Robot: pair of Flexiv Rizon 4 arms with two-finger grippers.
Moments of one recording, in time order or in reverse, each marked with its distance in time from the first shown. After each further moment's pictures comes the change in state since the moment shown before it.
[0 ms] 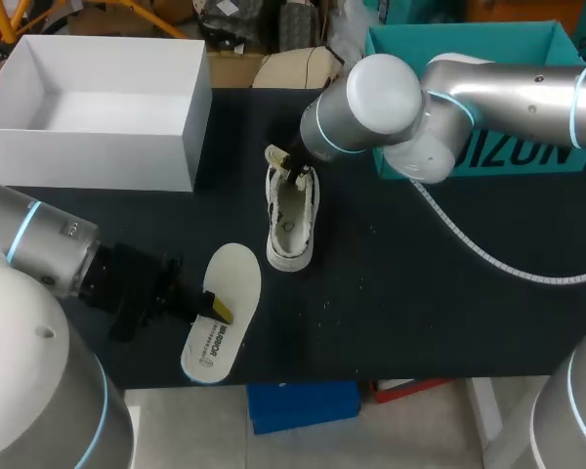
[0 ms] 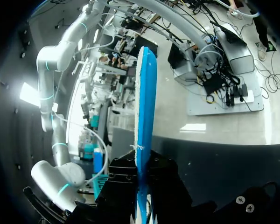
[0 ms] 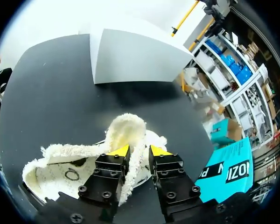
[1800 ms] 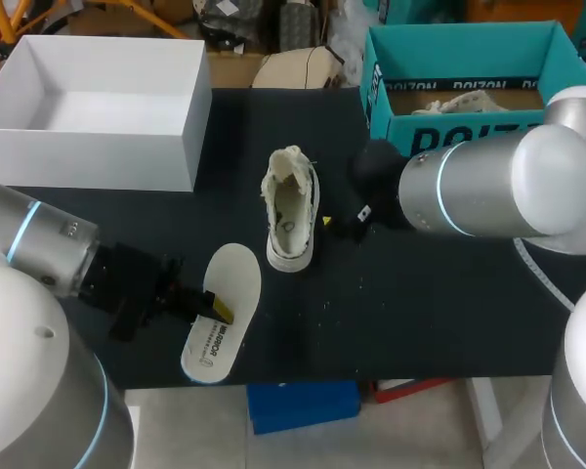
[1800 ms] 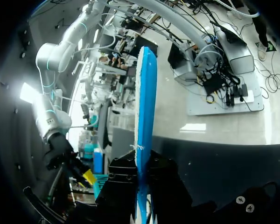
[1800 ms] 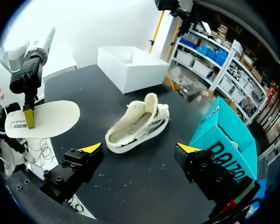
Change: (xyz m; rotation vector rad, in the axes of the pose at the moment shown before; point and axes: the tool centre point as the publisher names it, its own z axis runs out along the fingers) left arm 0.000 0.000 0.000 0.000 0.000 0.000; right arm 0.091 -0.068 -0.216 -0.127 -0.011 0.289
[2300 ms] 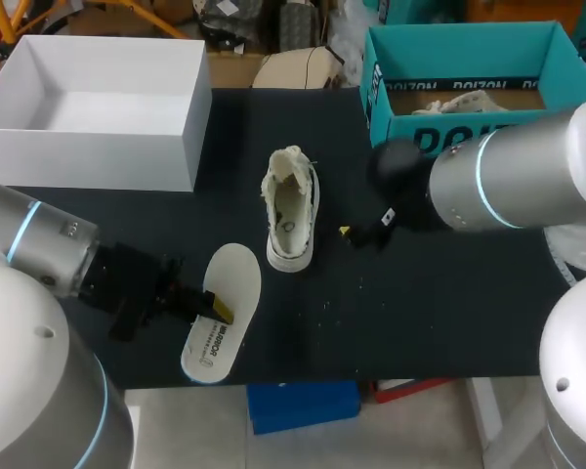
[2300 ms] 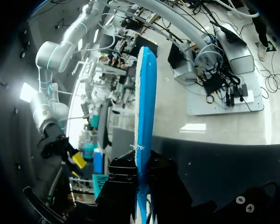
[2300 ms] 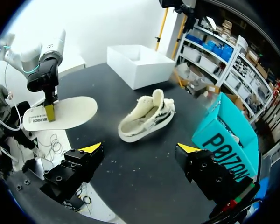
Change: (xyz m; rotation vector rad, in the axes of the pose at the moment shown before) left arm 0.000 0.000 0.000 0.000 0.000 0.000; right arm 0.008 -0.009 -0.045 0.050 0.082 0.002
